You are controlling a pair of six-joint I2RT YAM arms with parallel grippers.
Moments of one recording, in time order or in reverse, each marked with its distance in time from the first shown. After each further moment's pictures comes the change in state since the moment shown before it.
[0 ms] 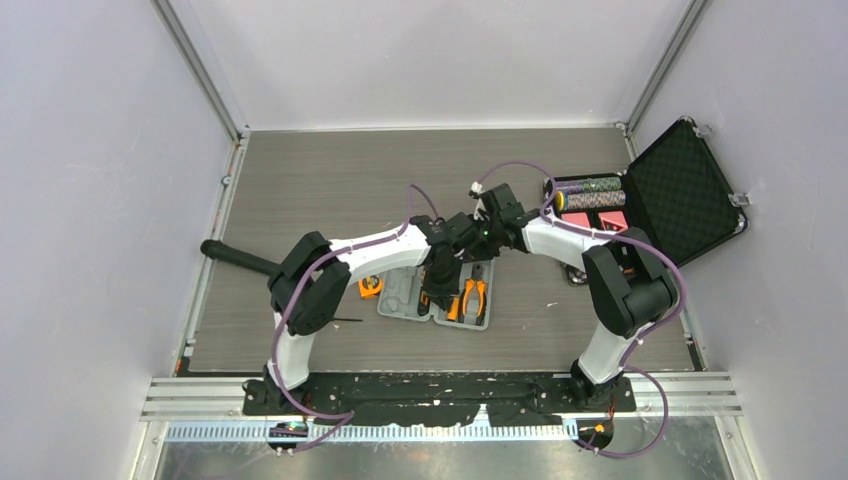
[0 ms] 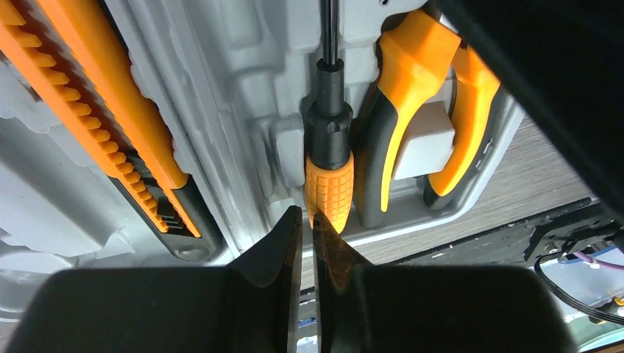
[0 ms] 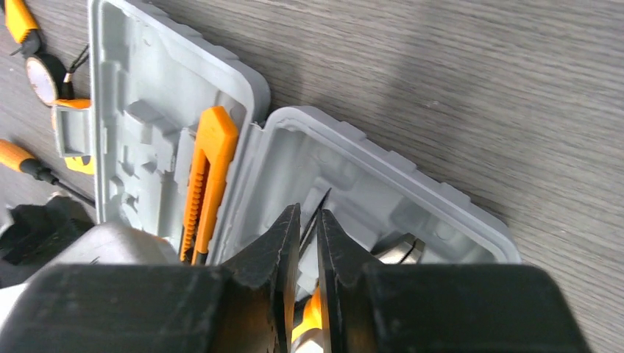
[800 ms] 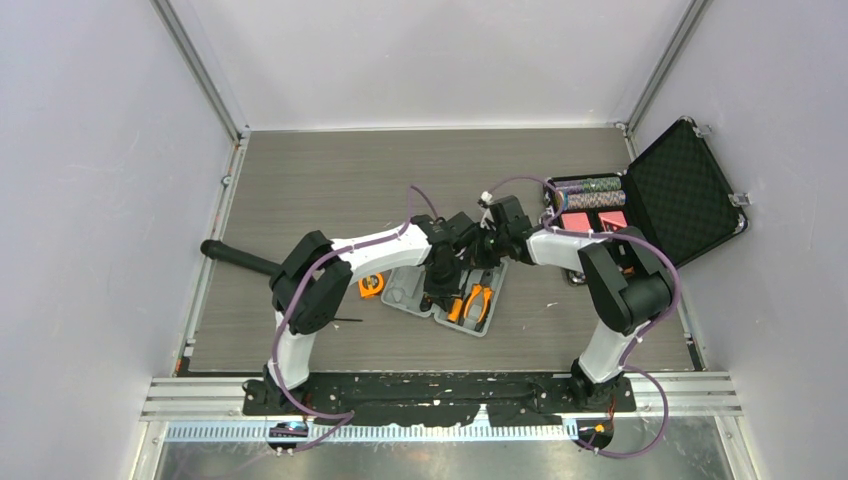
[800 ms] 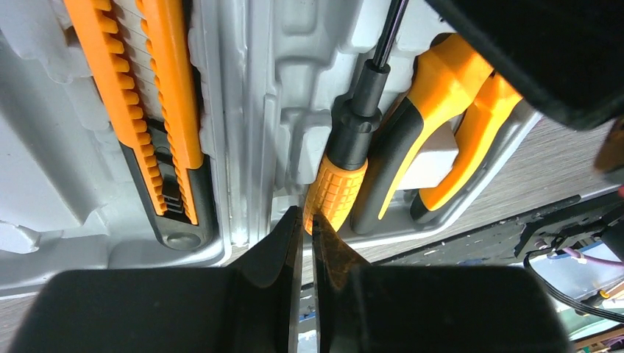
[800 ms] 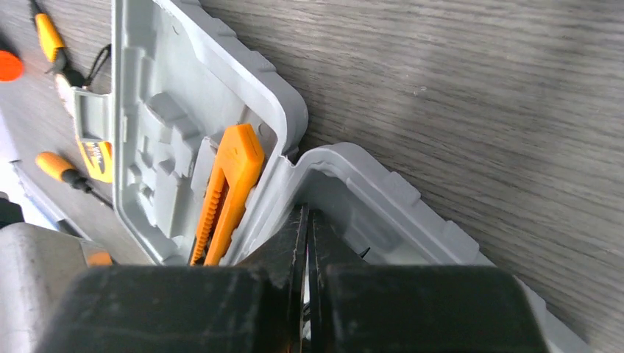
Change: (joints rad) left arm 0.005 0.012 0.009 -0.007 0.021 -0.024; right arm -0.035 0.014 -0.138 0.198 -0.064 0.095
